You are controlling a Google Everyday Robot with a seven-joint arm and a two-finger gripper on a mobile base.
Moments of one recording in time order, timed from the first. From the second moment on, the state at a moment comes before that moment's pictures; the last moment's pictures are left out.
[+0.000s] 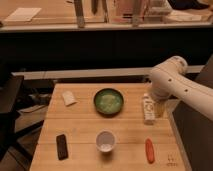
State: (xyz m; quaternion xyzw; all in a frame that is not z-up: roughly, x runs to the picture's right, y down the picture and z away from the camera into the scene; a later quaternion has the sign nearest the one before) arm 0.241 0.070 0.706 -0.25 0.03 -0.07 0.96
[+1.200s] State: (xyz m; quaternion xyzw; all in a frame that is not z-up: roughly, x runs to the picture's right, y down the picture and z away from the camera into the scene) arm 0.187 0.041 0.738 -0.21 0.02 -0.18 0.96
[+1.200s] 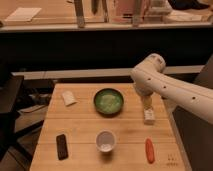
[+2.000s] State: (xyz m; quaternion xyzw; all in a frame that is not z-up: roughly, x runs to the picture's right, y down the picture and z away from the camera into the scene) arm 0.164 0.032 0.756 -0.20 0.01 -0.24 0.95
